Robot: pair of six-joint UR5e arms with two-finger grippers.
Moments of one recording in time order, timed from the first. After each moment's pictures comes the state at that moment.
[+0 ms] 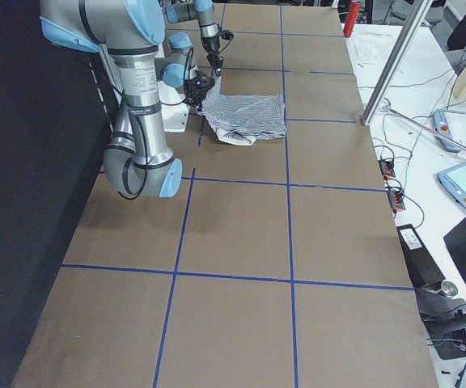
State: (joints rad) left arm -0.22 -1.78 -2.20 -1.85 -1.54 -2.07; right arm 0.10 -1.16 2.26 -1.85 1.50 2.15
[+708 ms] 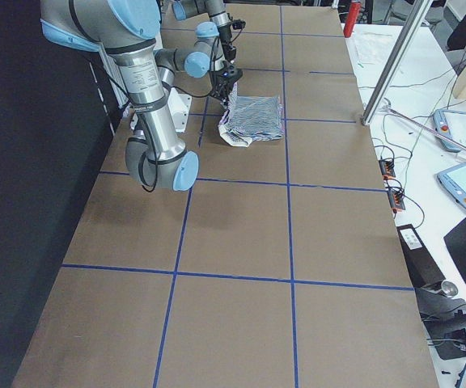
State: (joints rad) left arm -0.36 -1.94 -2.17 -1.76 -1.54 -1.98; right arm 0.39 -1.01 2.11 -1.86 1.64 1.97
